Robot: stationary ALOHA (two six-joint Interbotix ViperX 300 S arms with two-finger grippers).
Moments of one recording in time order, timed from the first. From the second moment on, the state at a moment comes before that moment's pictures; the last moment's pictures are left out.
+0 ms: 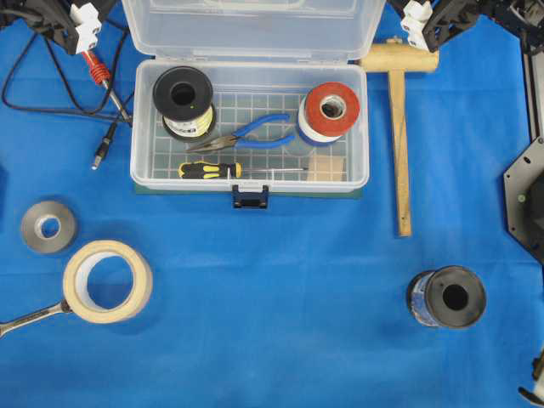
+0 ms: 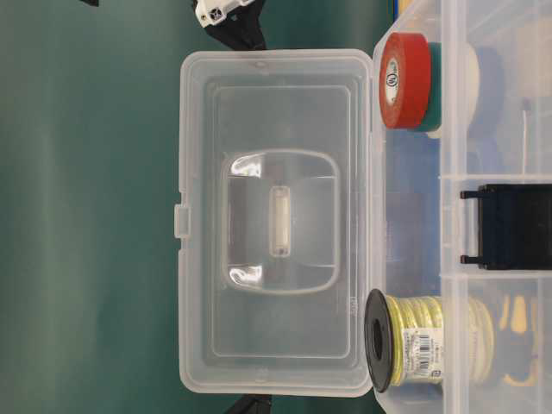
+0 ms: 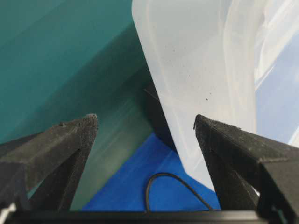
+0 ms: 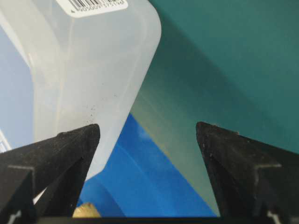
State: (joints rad) left arm 0.71 -0.38 1.02 -0.04 -0.34 0.21; right arm -0.71 -0.38 0.89 -0.02 -0.12 0.02
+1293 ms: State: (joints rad) left arm 0.60 -0.73 1.18 -0.04 -0.17 0.16; right arm -0.54 -0.66 1.01 -0.01 0.03 0.05
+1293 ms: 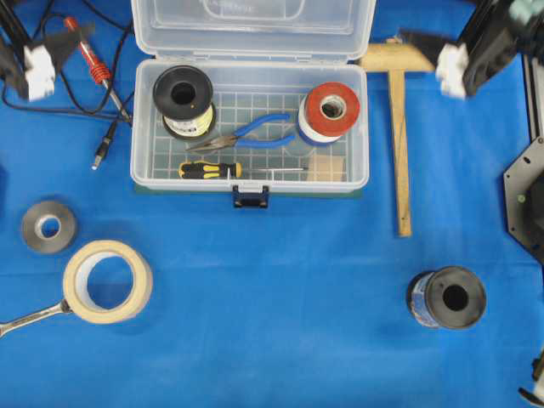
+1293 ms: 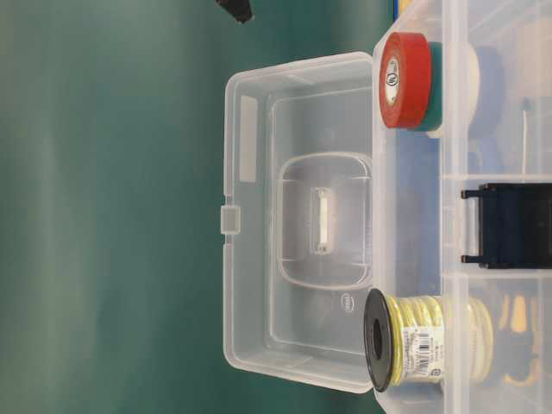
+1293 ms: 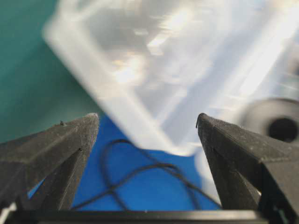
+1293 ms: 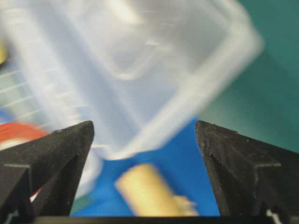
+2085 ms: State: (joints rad) left arm 0.13 -0.90 1.22 -0.04 0.00 0.15; right arm -0.13 -0.70 1.02 -0.01 0.16 0.05
